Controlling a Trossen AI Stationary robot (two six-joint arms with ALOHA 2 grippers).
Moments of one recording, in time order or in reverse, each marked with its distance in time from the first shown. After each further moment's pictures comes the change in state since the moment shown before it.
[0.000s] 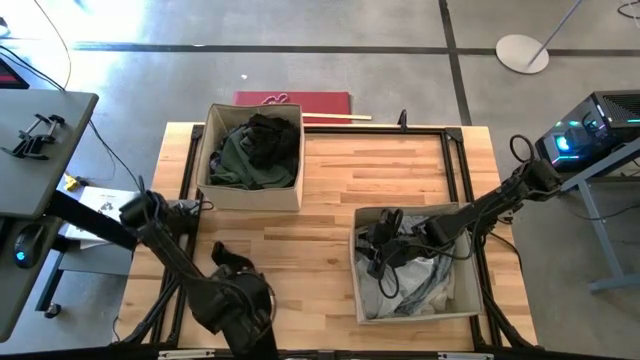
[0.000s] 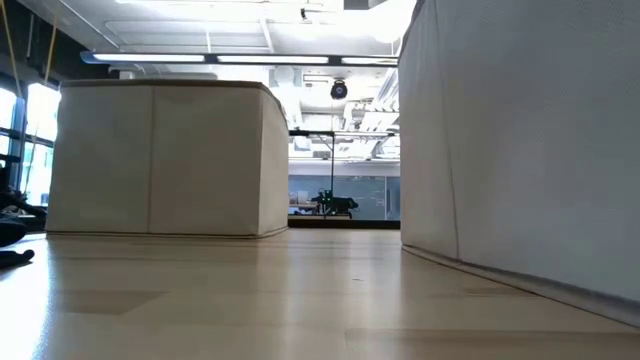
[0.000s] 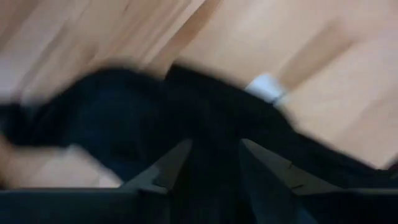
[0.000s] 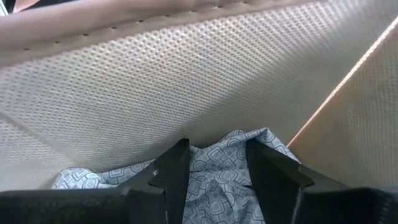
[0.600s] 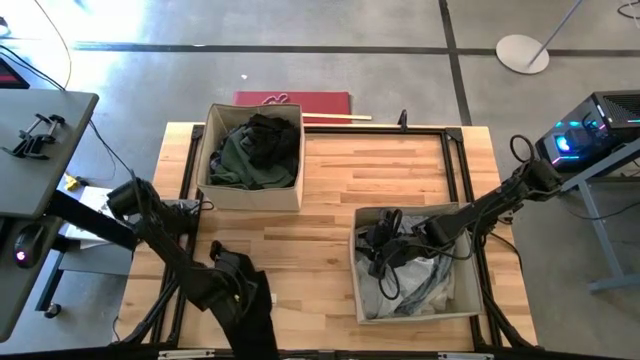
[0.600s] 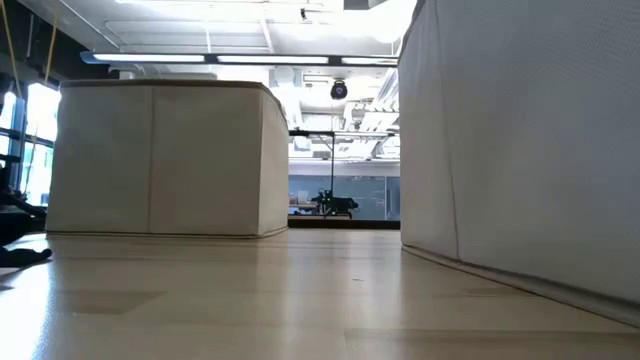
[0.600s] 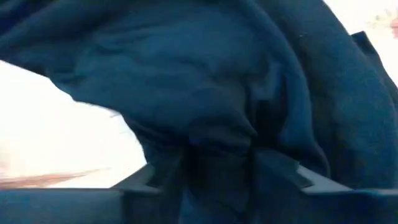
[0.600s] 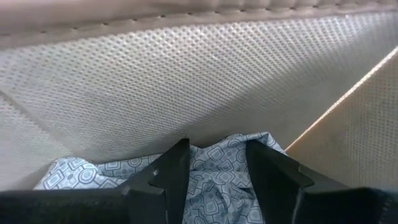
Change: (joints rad) left arm -0.039 -0.117 -0.544 0.385 0.092 -0.597; right arm -0.001 0.000 0.000 0.003 0.003 -0.105
